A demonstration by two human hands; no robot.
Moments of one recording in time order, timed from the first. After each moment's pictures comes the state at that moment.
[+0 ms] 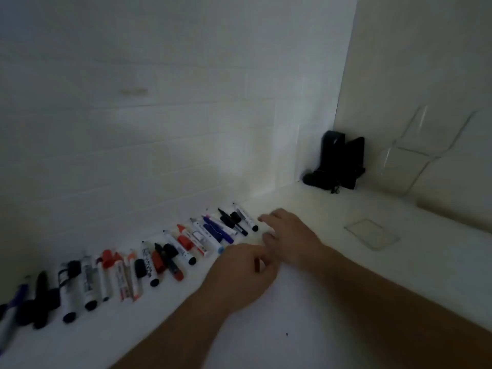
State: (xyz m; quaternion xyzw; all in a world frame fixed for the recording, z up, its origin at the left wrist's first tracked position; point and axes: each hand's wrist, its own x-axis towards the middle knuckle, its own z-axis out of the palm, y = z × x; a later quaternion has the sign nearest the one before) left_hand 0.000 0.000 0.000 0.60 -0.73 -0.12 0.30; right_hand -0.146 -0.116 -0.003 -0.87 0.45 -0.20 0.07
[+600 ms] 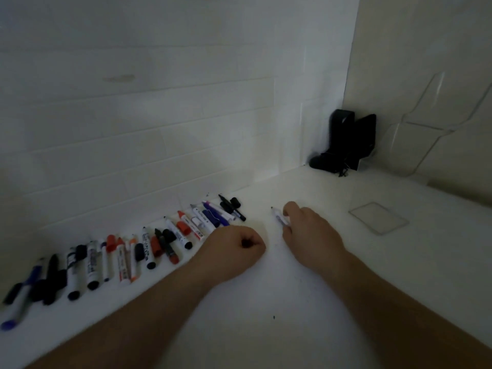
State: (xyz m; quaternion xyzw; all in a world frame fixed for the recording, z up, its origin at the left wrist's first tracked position) left_hand 0.003 -0.010 0.011 0.65 -0.69 -0.20 0.25; right_hand -0.182 -0.091 -0.016 -0.82 0.53 -0.23 0.03
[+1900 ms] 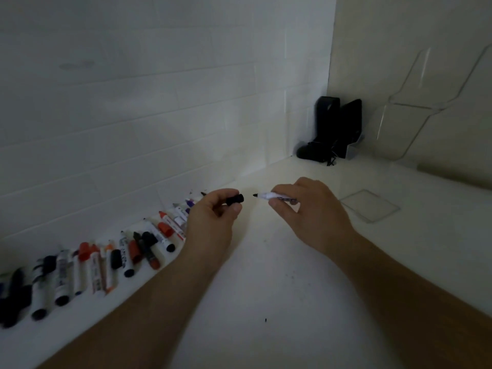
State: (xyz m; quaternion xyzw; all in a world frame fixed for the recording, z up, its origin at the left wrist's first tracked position) left_hand -0.009 -0.048 0.002 0.57 -0.49 -0.24 0.61; right_hand -0.207 -0.110 0.000 -0.82 0.45 -0.36 0.02
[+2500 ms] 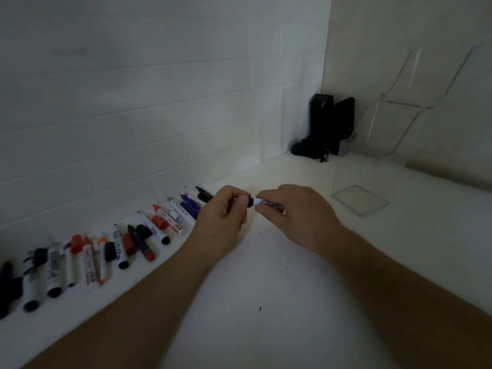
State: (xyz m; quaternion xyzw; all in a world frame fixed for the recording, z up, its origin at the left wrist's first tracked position) left_hand -0.017 -0.038 0.003 0.54 -0.63 -0.24 0.51; right_hand -0.198 -0.095 0.003 -0.86 0.40 -0.31 0.00
